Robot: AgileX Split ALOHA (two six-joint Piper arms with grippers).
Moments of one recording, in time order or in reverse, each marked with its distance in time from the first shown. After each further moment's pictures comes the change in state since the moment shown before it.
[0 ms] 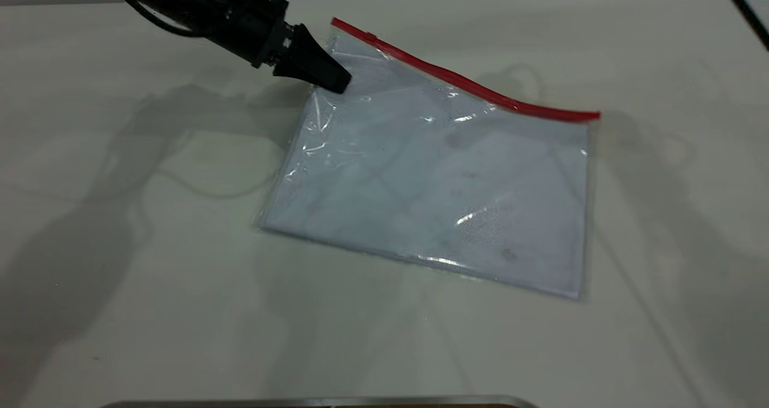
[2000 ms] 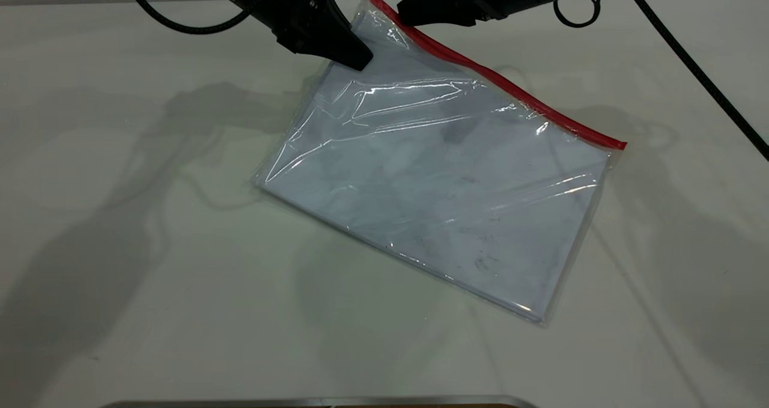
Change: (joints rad) left arm -0.067 -0.090 0.000 0.091 -0.074 0.262; right arm -0.001 0.225 -0.109 0.114 0.132 -0.172
